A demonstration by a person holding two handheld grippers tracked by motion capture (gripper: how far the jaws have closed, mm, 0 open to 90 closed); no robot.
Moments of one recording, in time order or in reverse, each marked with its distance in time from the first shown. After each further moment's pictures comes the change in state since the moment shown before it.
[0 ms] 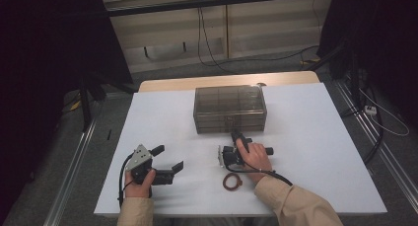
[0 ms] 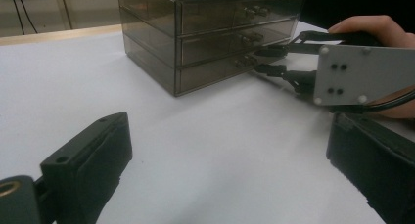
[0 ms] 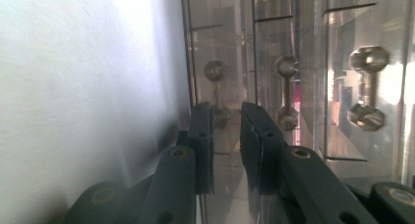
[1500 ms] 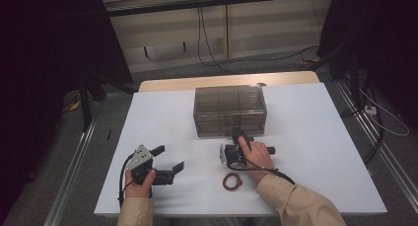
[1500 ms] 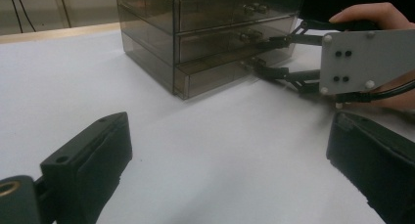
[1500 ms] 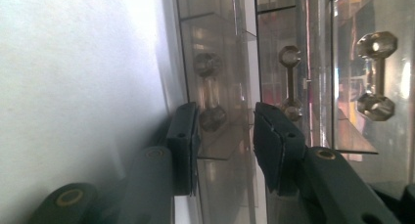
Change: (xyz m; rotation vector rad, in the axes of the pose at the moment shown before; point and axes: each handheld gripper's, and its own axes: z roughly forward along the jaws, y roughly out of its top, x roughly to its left) left arm -0.001 0.000 0.000 0.009 -0.004 0.004; right arm -0.008 -0.005 -0.002 -0.017 0.066 0.030
